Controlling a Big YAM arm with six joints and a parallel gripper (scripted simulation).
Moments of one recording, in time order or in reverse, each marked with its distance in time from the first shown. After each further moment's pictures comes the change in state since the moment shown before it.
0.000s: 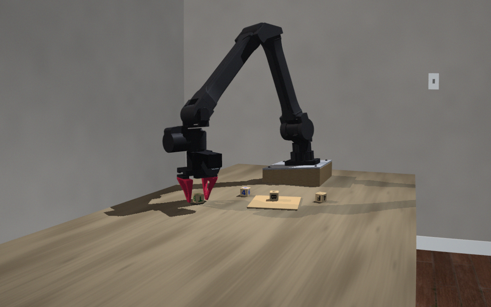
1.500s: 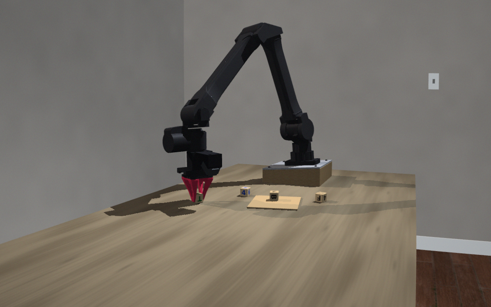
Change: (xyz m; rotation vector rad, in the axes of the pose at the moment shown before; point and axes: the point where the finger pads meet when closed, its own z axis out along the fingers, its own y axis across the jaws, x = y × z) arm 0.000 0.000 0.000 0.001 0.000 0.000
